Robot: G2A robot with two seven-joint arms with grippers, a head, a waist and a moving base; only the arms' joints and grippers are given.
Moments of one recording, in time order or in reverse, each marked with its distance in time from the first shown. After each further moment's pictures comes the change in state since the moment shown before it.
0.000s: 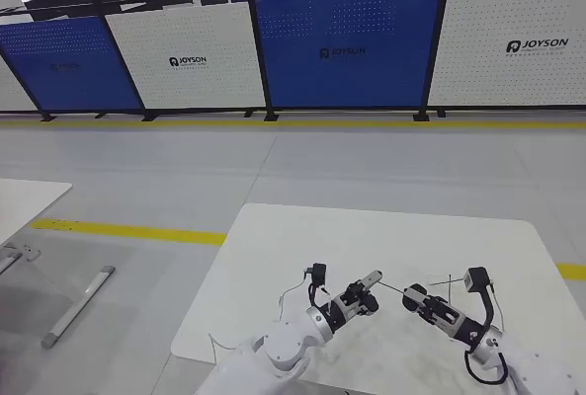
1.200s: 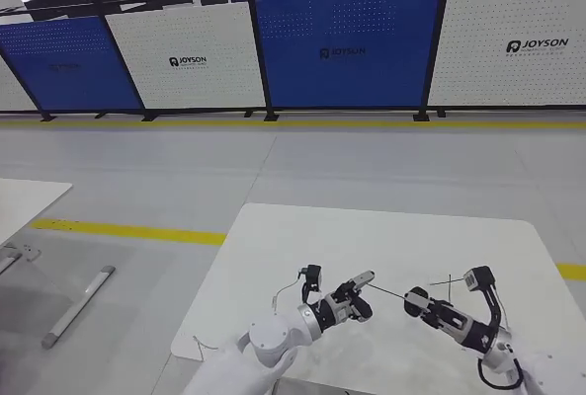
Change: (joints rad) left arm 0.031 0.030 -0.074 -0.075 -0.128 0.142 -0.143; right arm -0.010 0.012 0.031 -0.031 0.062 -0.070 0.106
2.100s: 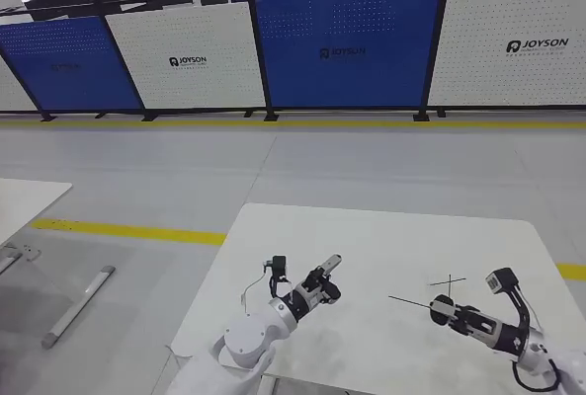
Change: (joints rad) left arm 0.149 0.051 -0.187 -0.178 0.138 0.093 0.098; right arm 0.029 0.039 0.106 0.086 0.058 0.000 0.261
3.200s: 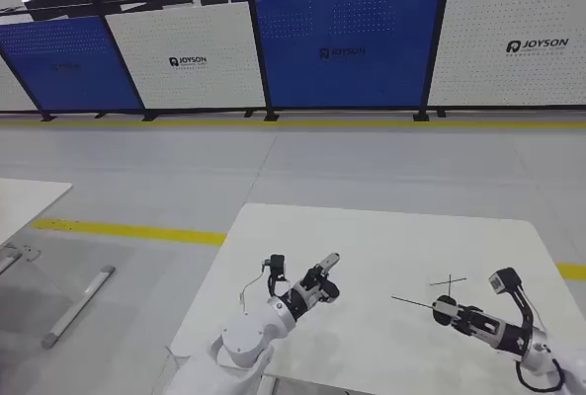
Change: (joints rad) left arm 0.006 -0.003 -0.005 -0.016 -0.023 -0.012 0.036; right arm 0.014 0.005 0.016 0.039 -0.014 0.000 0.031
